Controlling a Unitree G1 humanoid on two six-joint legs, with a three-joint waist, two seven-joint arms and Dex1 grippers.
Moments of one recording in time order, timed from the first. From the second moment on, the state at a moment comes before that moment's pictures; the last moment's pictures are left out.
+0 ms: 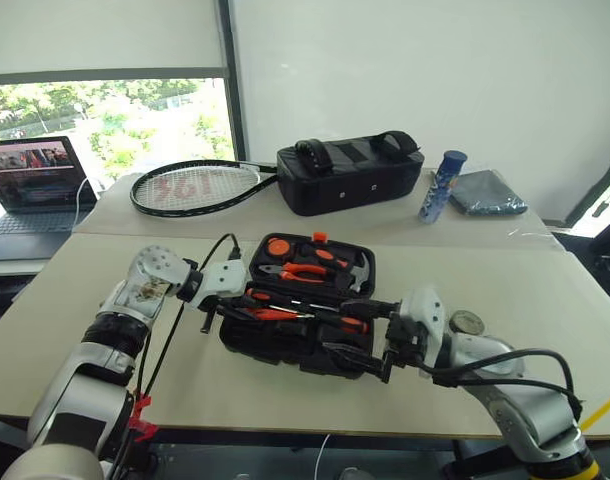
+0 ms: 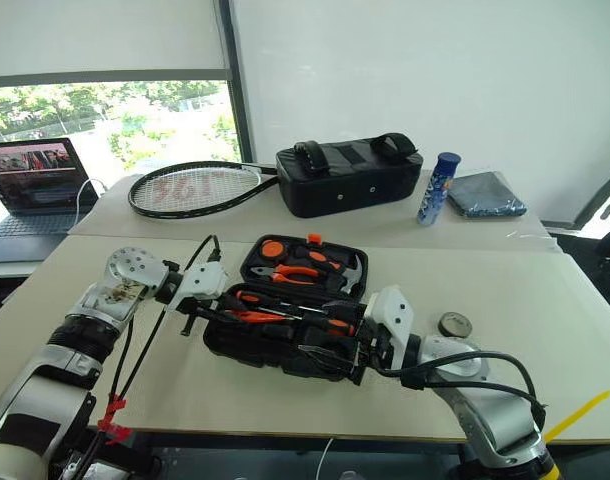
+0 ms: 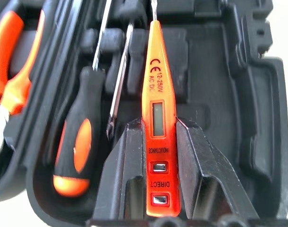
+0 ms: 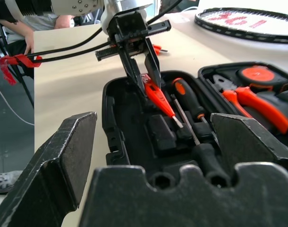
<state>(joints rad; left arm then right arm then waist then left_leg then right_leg) -0.87 0.66 -0.30 0.68 -0.03 -0.21 -1.53 -0.18 -0.58 0.11 -0.46 0.50 0.44 0.76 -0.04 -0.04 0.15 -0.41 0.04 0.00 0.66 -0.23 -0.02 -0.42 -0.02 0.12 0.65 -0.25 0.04</state>
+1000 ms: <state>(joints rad) -0.99 0.61 -0.37 0.82 0.15 -0.32 -1.51 -0.08 -0.61 0.06 -0.44 0.45 0.41 0.80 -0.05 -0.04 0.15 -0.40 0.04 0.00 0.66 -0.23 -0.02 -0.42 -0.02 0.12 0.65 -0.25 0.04</state>
